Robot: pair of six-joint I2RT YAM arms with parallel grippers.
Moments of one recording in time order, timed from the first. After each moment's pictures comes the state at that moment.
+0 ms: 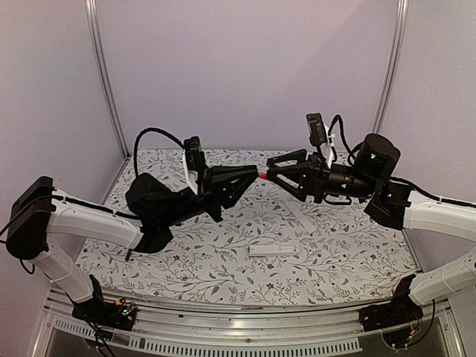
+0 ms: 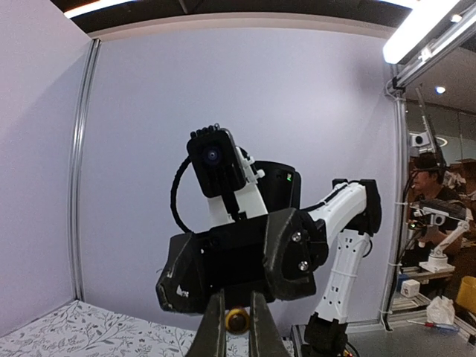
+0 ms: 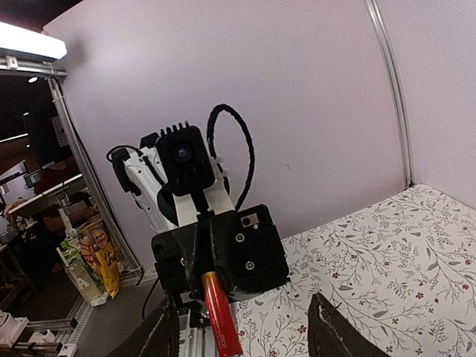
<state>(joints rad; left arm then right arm) -1.03 1.56 0.77 1.33 0.35 -0.28 0.86 1.21 0.88 0.50 -0.59 0.41</state>
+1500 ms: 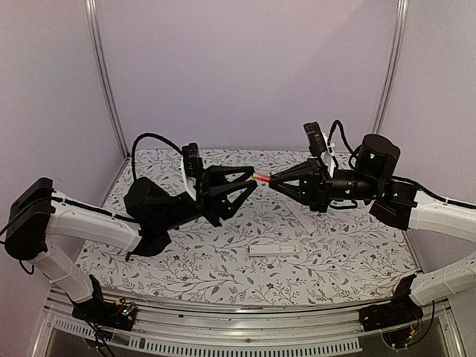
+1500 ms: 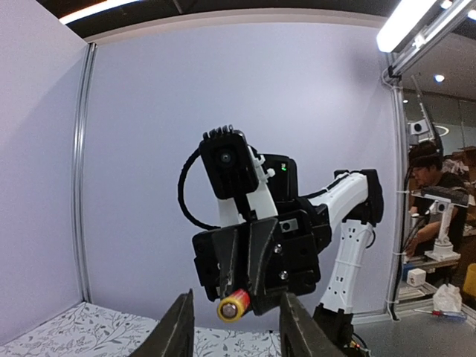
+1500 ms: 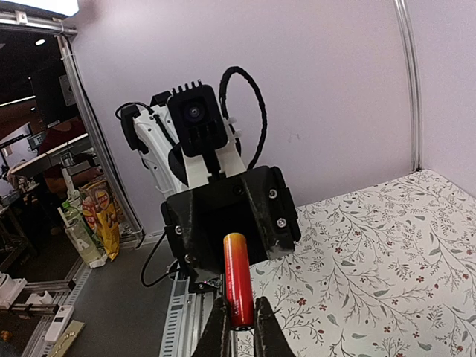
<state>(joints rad) -1.04 1.55 0.74 1.34 0.35 -0.23 0.86 1.18 0.88 0.35 -0.66 0.28</state>
